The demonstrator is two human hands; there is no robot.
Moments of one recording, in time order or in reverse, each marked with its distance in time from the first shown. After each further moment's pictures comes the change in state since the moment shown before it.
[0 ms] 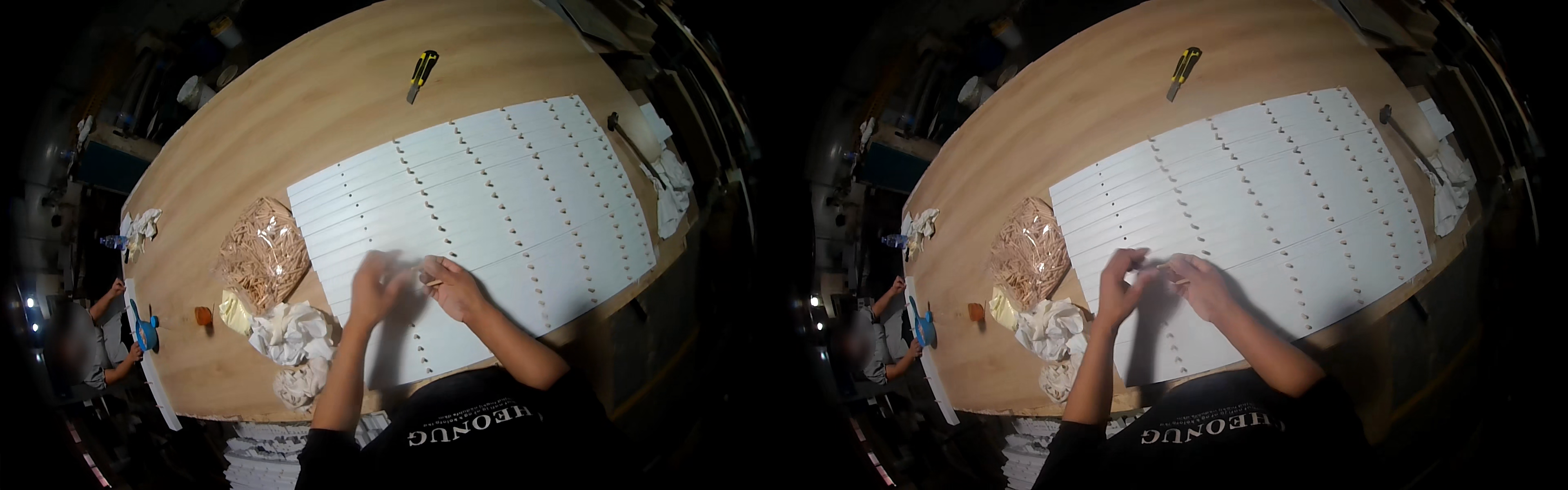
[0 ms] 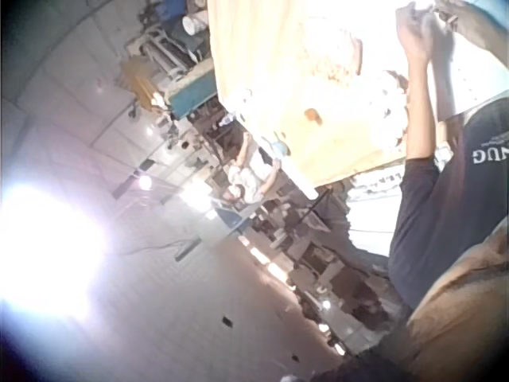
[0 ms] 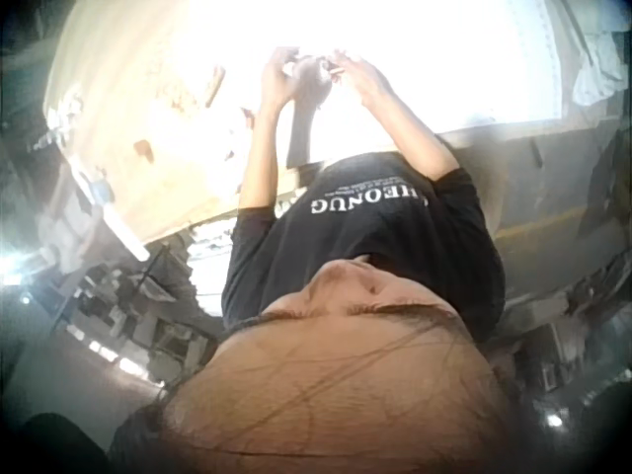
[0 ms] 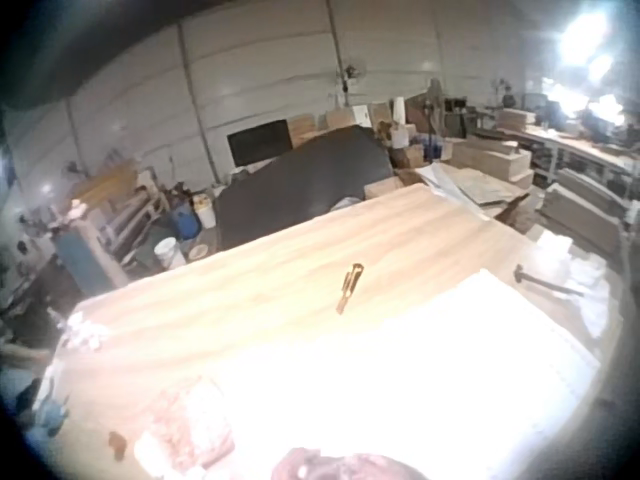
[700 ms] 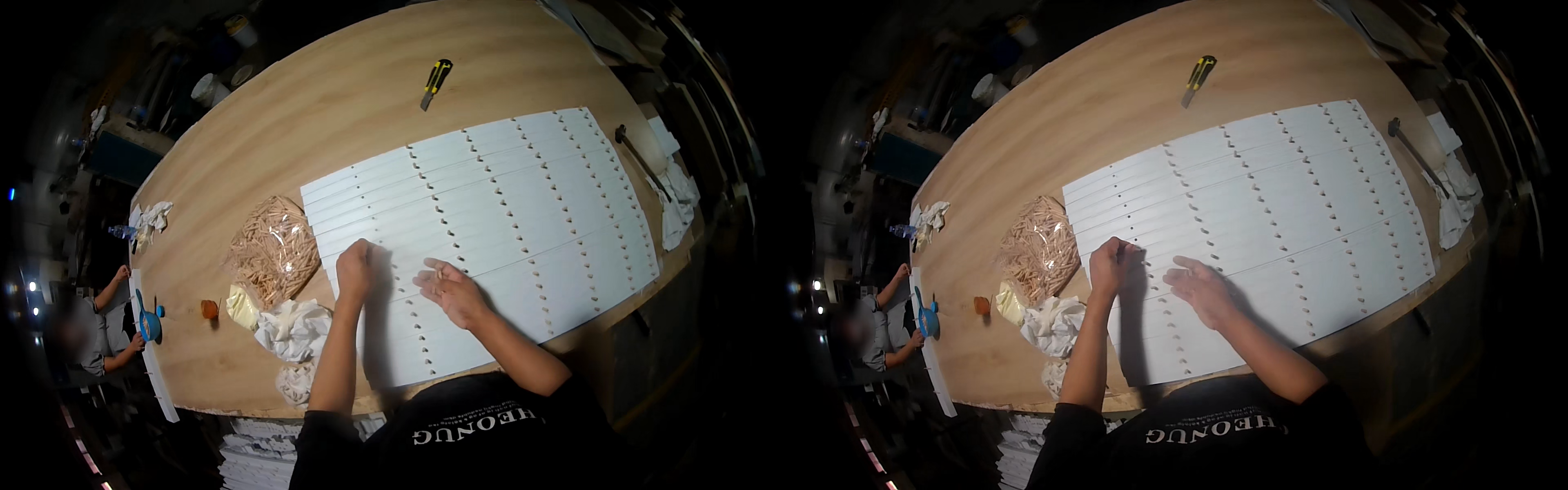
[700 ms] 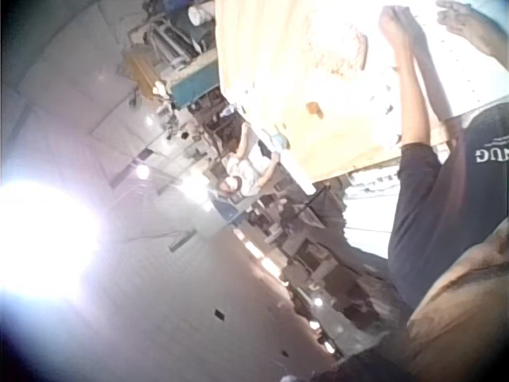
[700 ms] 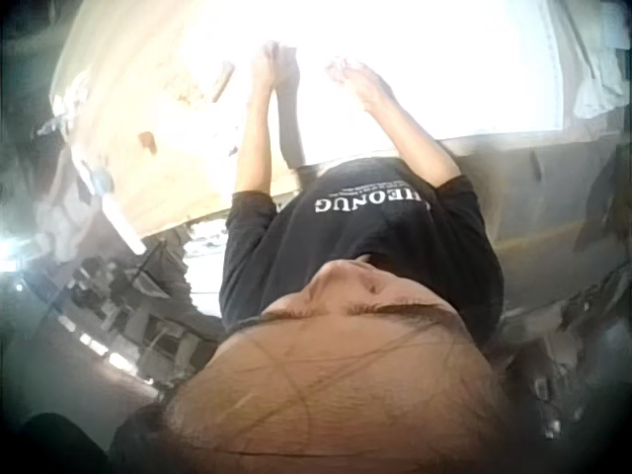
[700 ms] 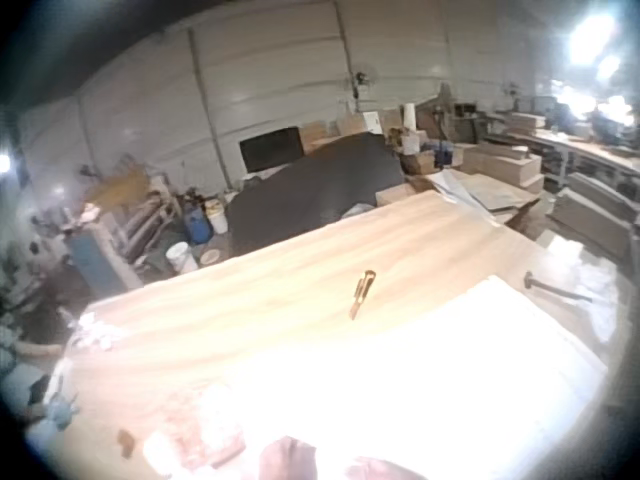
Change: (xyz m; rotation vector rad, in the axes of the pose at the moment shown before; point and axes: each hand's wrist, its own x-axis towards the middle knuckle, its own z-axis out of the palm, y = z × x) left_hand 0.022 -0.066 -0.012 0.306 0.093 -0.141; right_hand -0.005 0.006 0.004 -0.124 -0.041 0.025
